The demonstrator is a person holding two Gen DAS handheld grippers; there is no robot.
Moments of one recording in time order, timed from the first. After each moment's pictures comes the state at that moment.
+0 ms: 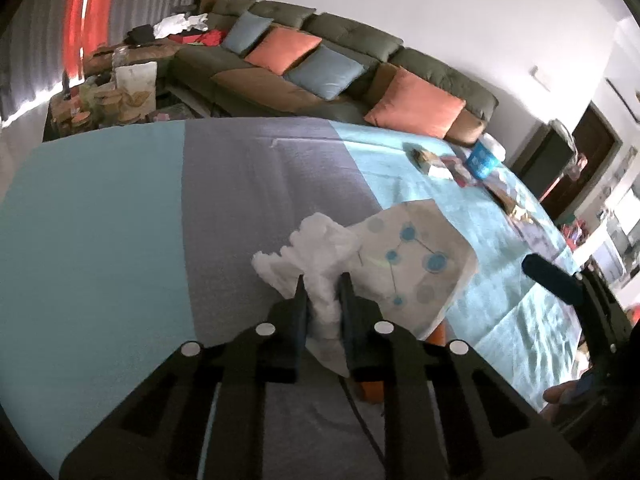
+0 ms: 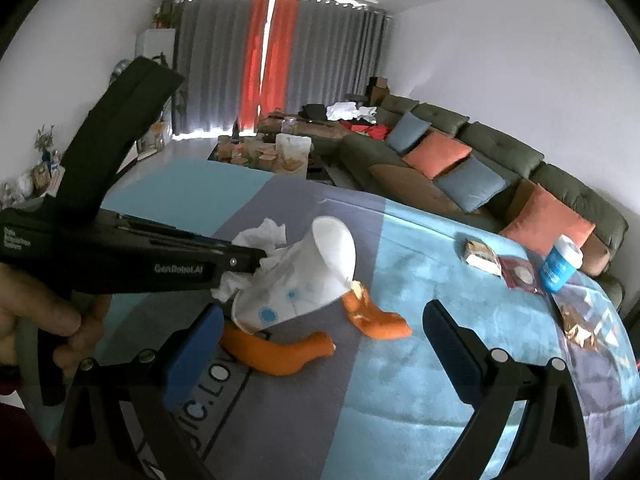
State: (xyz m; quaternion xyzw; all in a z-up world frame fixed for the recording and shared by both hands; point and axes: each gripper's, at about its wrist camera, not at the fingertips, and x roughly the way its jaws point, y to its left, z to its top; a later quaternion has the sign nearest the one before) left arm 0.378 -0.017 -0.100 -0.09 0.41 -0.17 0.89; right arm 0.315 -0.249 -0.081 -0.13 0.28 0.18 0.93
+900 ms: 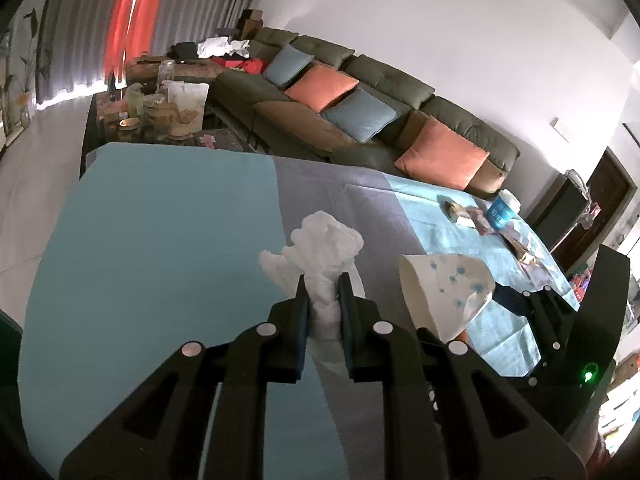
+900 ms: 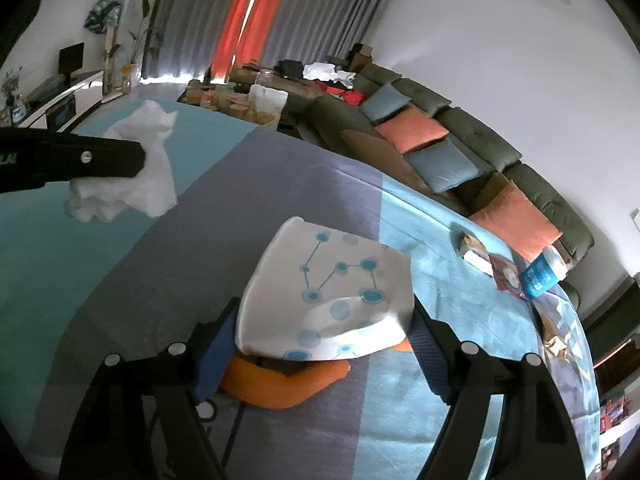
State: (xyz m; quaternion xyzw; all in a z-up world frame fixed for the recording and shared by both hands) left arm 0.333 0.066 -0.068 -0.13 0.35 -0.11 0.92; right arm 0.343 -0.198 -0.105 -0.21 0.33 0.09 0.92
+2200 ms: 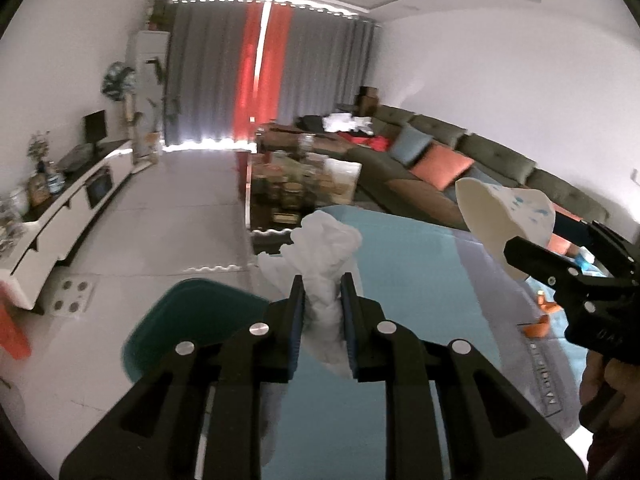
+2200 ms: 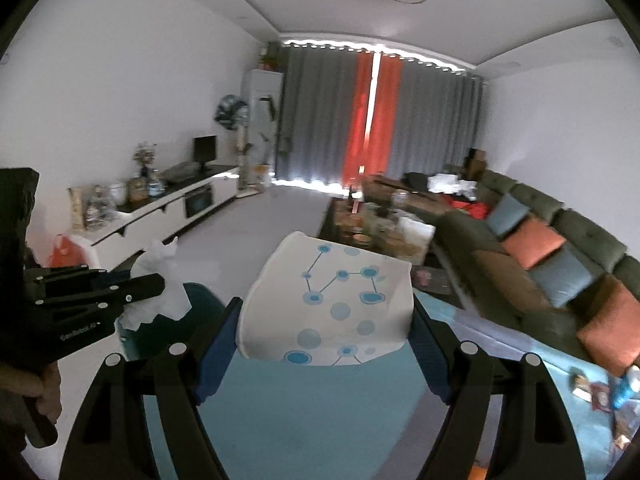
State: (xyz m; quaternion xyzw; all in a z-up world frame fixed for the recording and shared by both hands) left arm 0.094 0.232 0.011 -0.11 0.24 0.14 0.95; right arm 0.244 -0.073 0.016 -0.13 0.18 0.37 0.90
